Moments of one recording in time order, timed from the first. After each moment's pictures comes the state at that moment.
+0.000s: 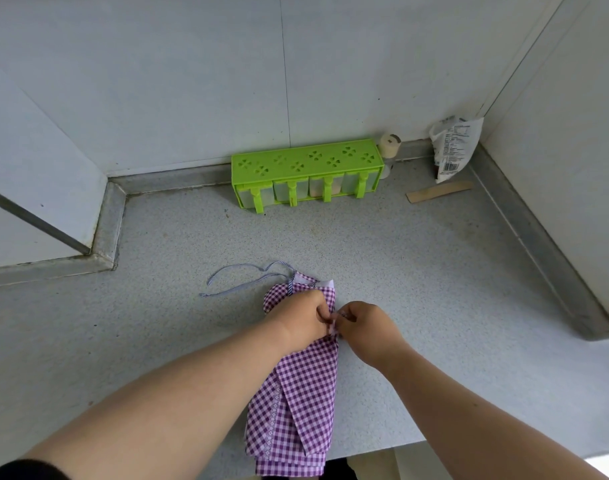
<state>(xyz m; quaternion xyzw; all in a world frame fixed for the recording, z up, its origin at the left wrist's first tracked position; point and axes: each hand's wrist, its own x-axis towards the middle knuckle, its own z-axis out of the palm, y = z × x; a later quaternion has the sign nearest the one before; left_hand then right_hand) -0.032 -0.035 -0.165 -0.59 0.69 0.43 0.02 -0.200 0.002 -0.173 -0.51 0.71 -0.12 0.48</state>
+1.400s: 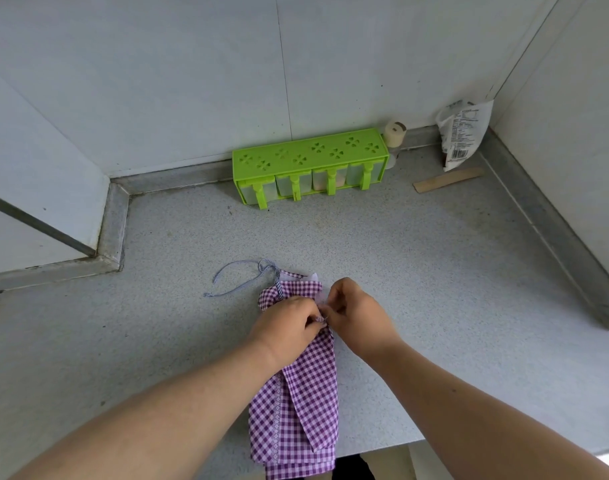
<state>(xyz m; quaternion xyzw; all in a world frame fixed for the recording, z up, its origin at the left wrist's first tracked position) -0.006 -0.012 -0.168 -0.58 0.76 0.29 0.00 -0.177 -0.004 -0.180 -0.59 0.66 -0.19 0.42</state>
